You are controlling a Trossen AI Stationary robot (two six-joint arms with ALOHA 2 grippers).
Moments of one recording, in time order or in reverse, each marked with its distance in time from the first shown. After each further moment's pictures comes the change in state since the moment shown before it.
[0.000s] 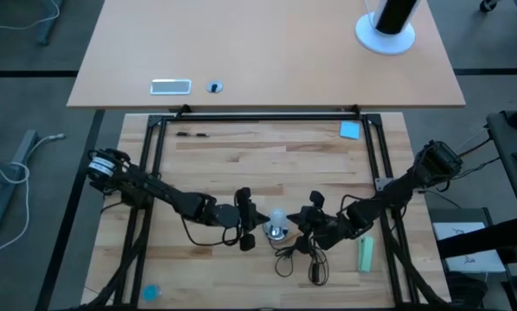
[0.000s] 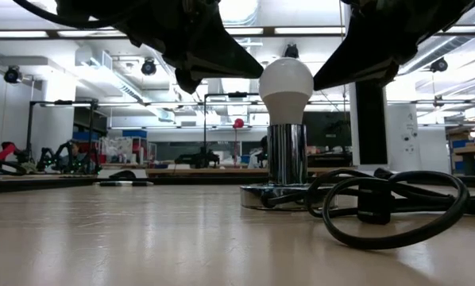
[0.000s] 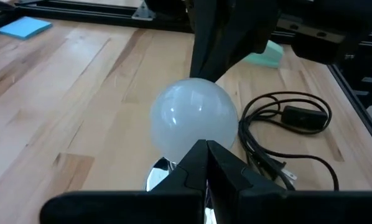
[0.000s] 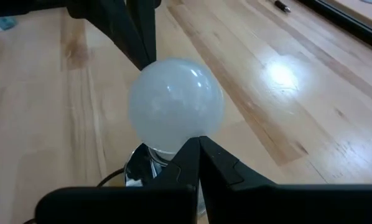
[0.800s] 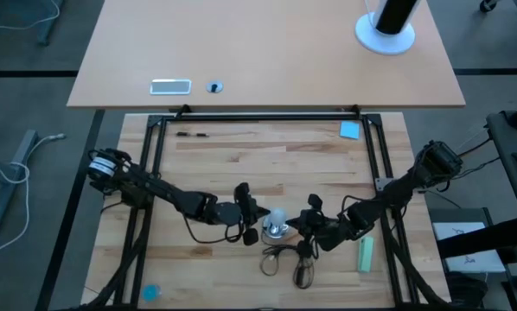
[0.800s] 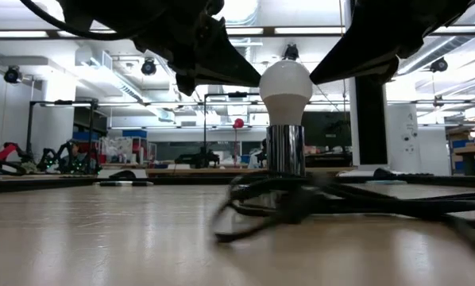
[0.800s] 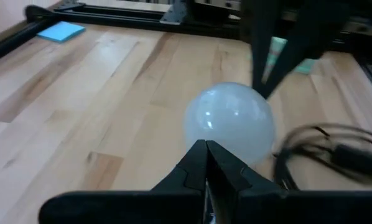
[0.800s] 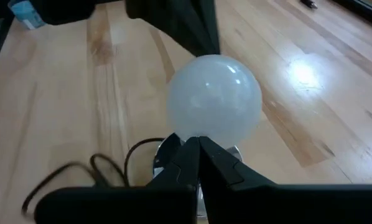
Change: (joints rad) left arm 0.006 0.003 0.000 0.000 -0.077 0.000; right arm 0.002 -0.002 0.000 0.027 -0.057 -0.016
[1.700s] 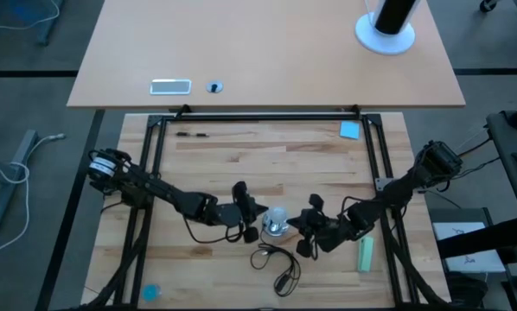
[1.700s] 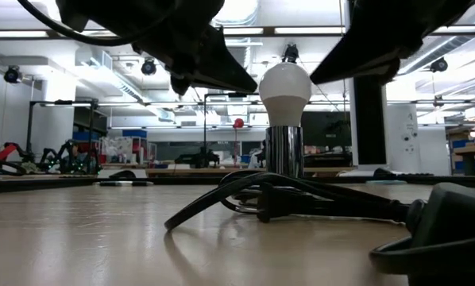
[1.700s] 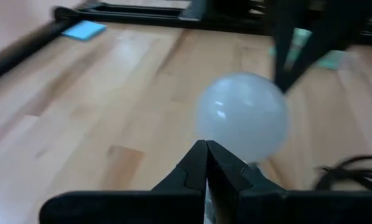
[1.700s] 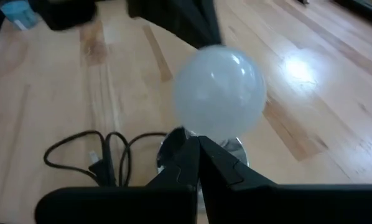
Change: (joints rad) left arm -0.003 -0.002 0.000 -0.035 -0.085 0.000; right arm 0.011 0.000 0.002 -0.029 0.020 0.043
